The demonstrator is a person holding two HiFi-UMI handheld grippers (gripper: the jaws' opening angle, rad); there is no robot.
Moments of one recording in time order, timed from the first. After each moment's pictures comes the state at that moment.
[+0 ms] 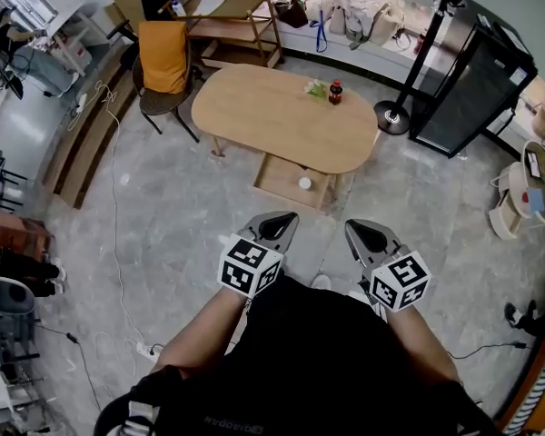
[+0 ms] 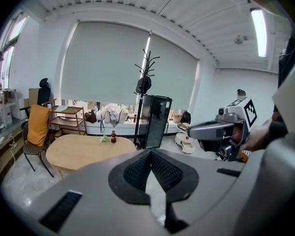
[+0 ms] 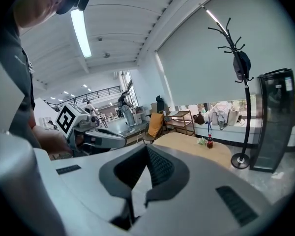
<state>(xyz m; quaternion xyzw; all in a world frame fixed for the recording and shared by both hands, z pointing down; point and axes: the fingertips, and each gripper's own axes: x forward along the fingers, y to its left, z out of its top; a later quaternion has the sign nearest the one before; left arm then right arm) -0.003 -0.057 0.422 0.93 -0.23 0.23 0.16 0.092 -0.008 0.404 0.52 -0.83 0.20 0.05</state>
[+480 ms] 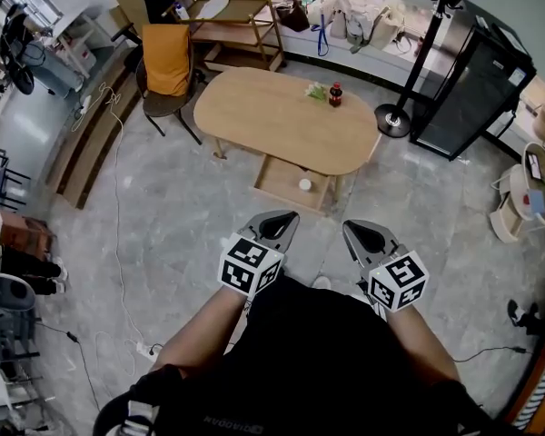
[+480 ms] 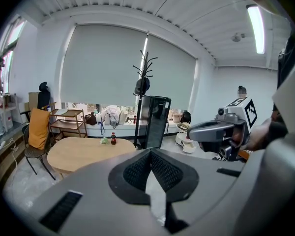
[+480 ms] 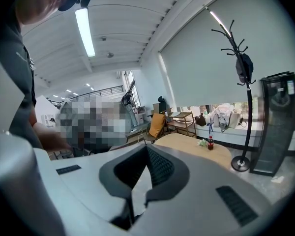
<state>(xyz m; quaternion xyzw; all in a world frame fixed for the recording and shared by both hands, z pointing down) 0.002 -0.044 0.413 0.94 -0.23 0.23 0.14 0.091 0.006 0.400 0.51 -0.84 0.18 0.06</state>
